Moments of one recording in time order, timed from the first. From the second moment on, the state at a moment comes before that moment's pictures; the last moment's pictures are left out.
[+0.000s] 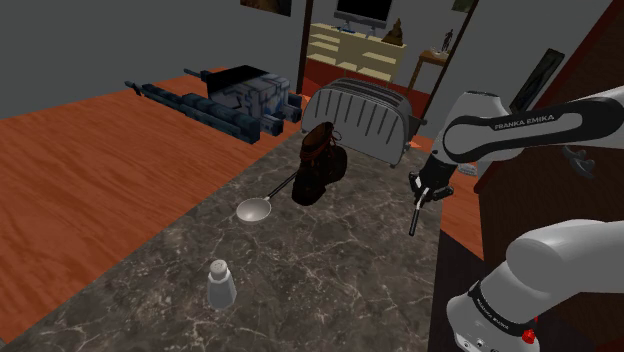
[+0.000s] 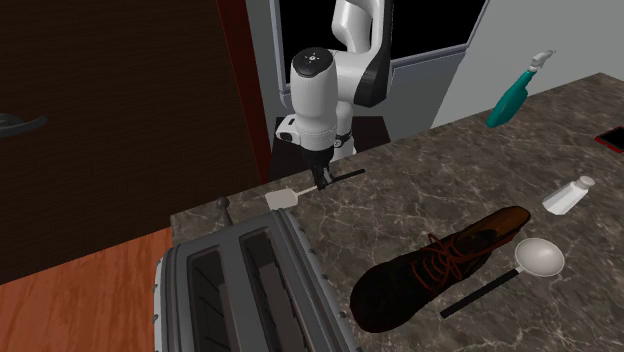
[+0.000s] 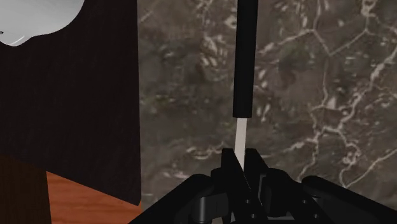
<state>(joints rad) -0.35 -0.62 0.10 -2.90 0.14 2.24 0.81</state>
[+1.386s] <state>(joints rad) -0.36 -0.76 0.08 -2.71 0.11 1.90 0.83</state>
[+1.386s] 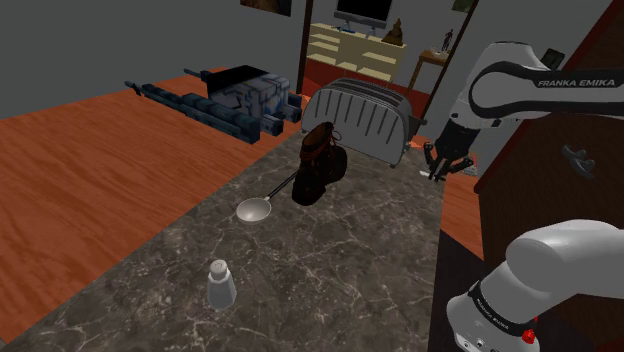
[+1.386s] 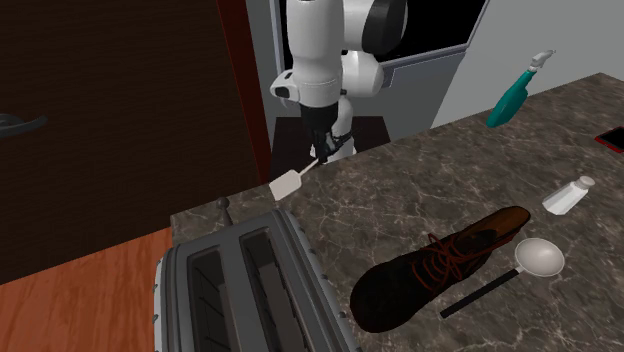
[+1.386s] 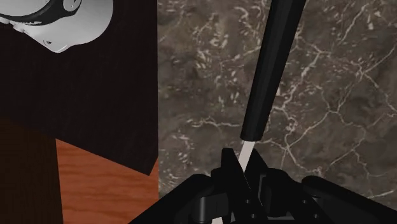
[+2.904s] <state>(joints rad) -0.27 -0.91 0.23 -2.57 0.24 1.64 1.02</state>
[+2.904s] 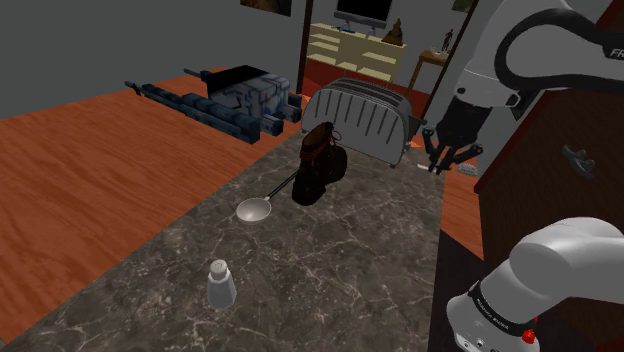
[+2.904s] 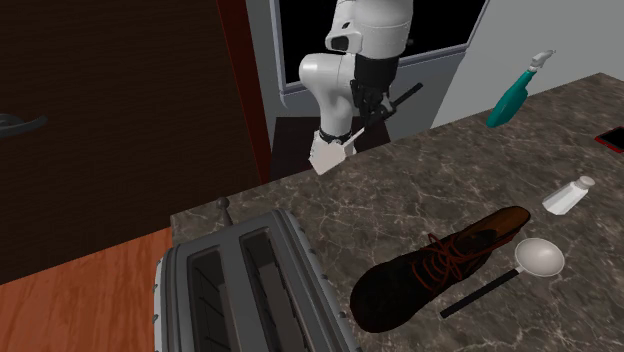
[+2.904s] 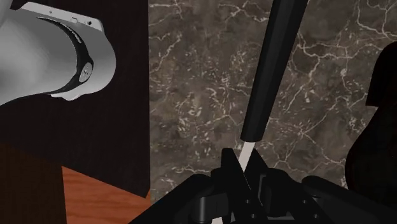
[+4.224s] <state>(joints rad) -0.12 -0.87 0.71 -2.39 0.59 1.64 1.52</state>
